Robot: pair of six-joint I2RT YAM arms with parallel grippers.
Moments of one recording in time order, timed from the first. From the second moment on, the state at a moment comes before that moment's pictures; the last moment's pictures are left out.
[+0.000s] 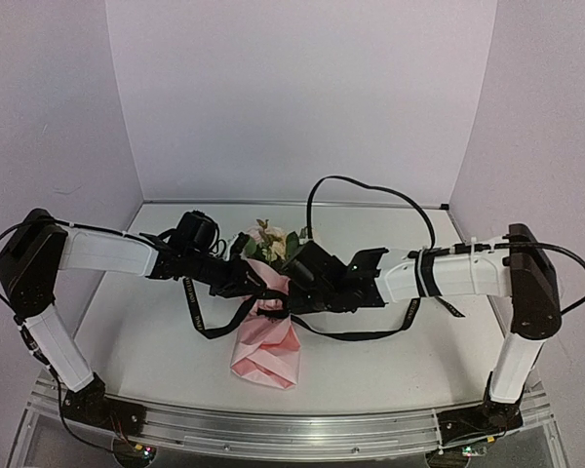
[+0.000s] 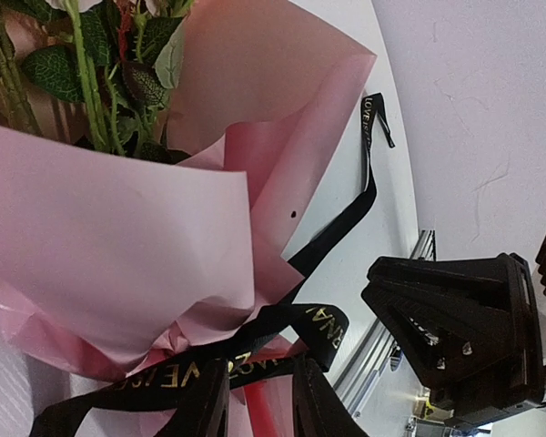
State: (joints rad) left arm -0.65 1.68 0.96 -0.02 0.61 -0.69; right arm 1.10 1.86 1.34 -0.43 0.45 0.74
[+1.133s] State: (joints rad) left arm -0.68 1.68 1.03 -0.08 0.62 -0.64; right arm 0.41 1.69 1.08 -0.76 0.40 1.07
